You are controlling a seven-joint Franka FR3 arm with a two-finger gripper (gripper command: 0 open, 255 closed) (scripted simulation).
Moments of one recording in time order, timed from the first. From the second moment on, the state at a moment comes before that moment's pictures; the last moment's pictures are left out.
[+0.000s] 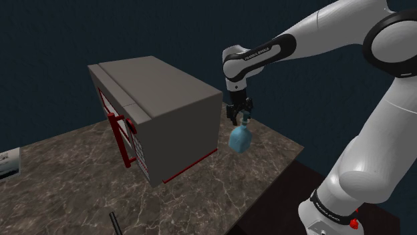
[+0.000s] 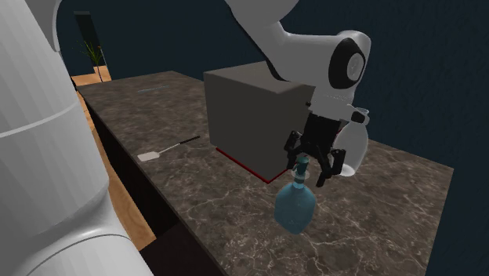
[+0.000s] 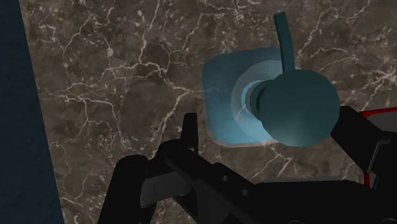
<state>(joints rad) -0.01 0.03 -0.08 -2.13 -0.02 1.79 0.10</state>
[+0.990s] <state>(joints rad) -0.01 0.01 -0.08 -2.11 -0.02 1.74 0.10</state>
